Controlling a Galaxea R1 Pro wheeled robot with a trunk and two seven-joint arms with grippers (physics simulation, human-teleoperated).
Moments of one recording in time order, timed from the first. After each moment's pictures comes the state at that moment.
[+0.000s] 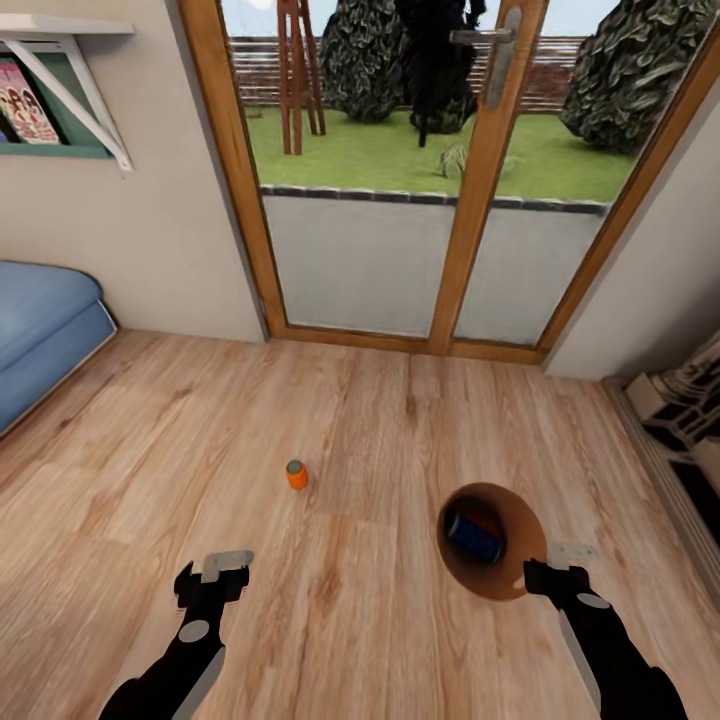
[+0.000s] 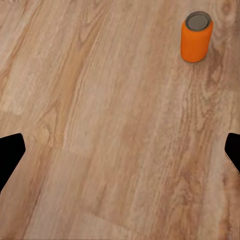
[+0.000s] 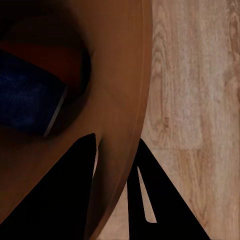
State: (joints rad) left arm -0.36 0.12 -0.35 -0.85 0.25 0.02 0.46; right arm -0.39 -0.10 -0.21 -0.90 0.09 0.27 0.01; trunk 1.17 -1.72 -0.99
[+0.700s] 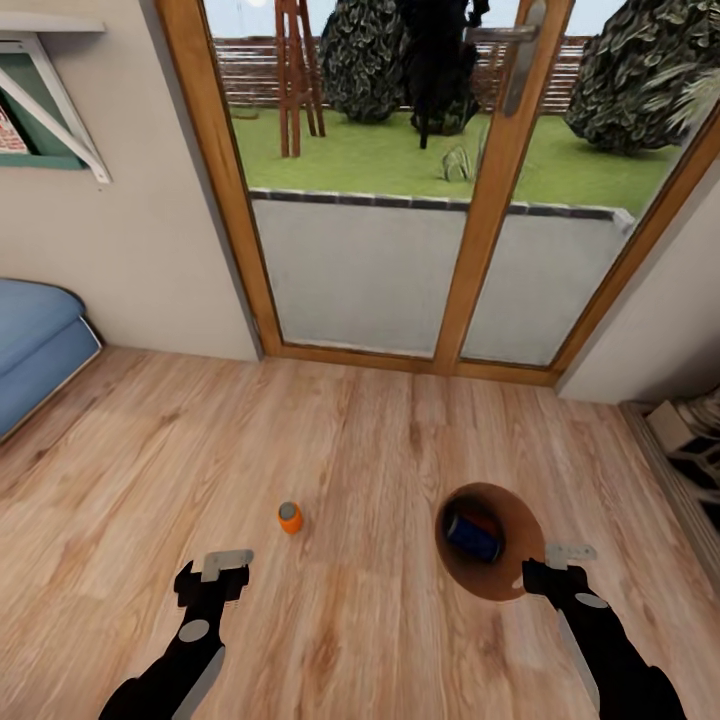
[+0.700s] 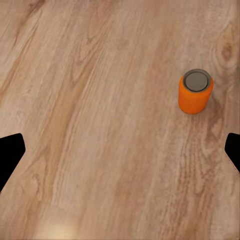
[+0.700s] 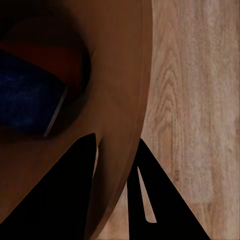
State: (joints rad) left arm -0.36 0.12 -0.35 -0.86 0.25 0.01 0.46; right arm -0.39 -0.10 -0.20 -0.90 0.09 0.27 0.00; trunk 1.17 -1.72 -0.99
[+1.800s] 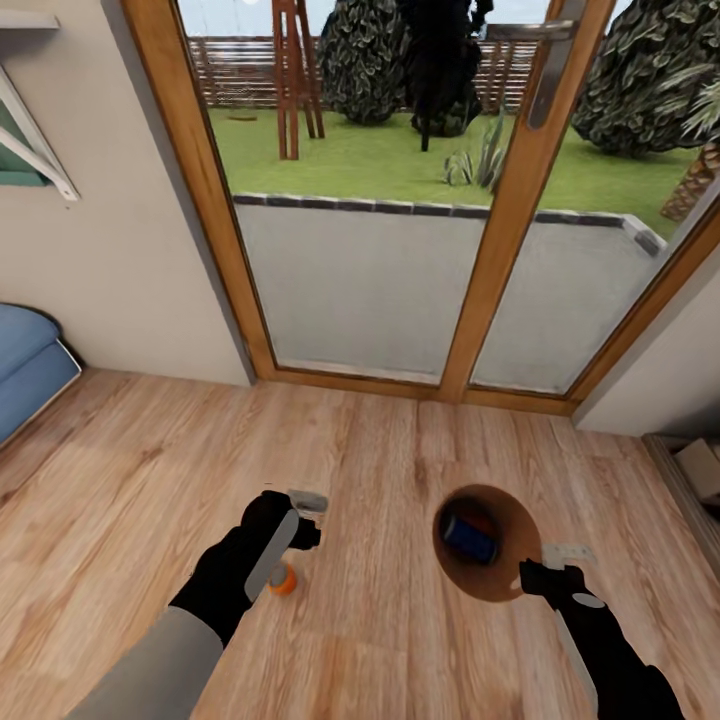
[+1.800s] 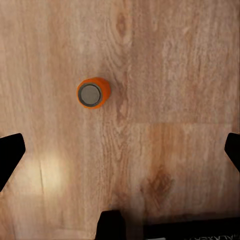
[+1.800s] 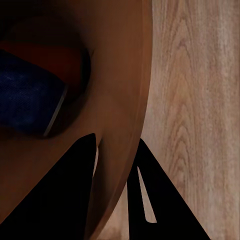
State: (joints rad) left arm -0.65 -0.09 -0.34 -1.02 0.35 1.03 0.42; right arm -0.39 -0.10 -0.19 -0.90 0.09 0.27 0.00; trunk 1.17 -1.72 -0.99
